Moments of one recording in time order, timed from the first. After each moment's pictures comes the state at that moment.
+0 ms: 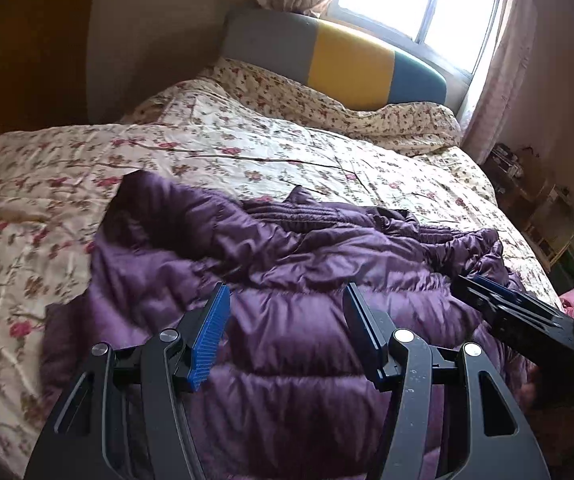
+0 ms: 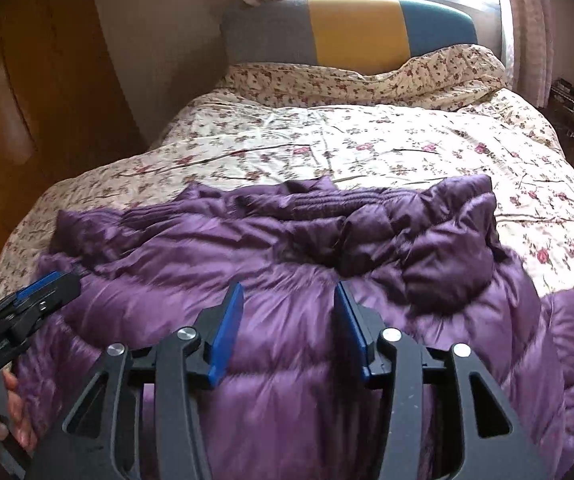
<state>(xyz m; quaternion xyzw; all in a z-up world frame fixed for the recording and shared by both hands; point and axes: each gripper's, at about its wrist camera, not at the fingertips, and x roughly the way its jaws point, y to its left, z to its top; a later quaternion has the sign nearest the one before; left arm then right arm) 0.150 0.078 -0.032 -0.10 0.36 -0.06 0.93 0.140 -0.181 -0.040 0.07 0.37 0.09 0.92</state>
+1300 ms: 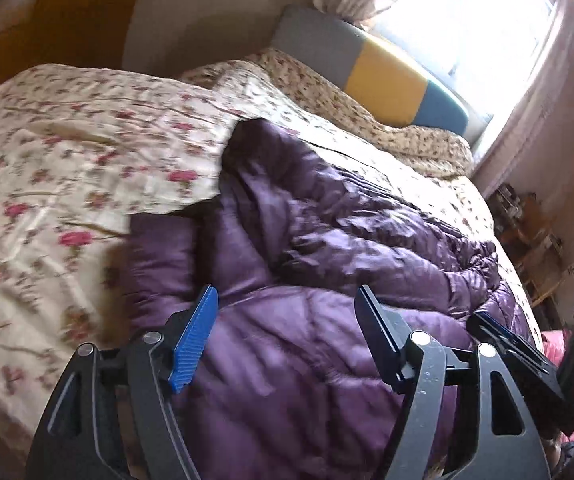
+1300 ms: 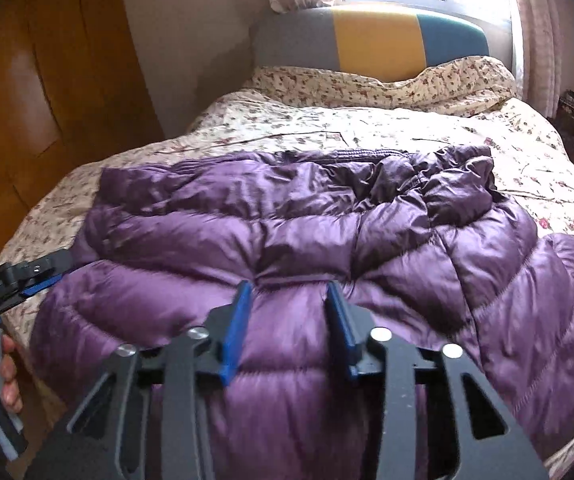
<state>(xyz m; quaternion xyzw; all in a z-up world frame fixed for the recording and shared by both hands) 0.081 0.153 -0.052 -0.19 0.36 -0.04 0.91 0.072 -0.153 -0.048 0.06 0.35 0.11 0.93</state>
